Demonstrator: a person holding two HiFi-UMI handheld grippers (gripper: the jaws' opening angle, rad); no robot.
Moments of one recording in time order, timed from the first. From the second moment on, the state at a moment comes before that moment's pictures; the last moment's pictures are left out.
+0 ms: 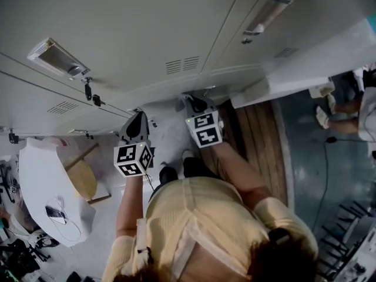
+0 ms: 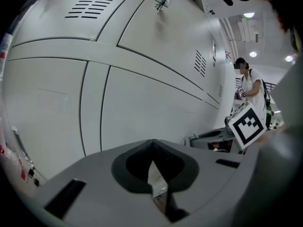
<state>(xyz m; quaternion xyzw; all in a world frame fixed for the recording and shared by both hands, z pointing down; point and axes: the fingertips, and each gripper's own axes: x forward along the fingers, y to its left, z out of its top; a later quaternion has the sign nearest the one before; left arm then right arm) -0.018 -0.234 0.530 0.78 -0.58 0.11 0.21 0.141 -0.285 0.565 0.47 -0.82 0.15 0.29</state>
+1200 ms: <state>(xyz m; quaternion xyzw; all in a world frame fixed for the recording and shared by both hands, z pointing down) -0.102 -0.177 0.545 0.71 -0.66 0.09 0.24 0.026 -0.221 0.579 0.32 -0.88 0.13 0.31</state>
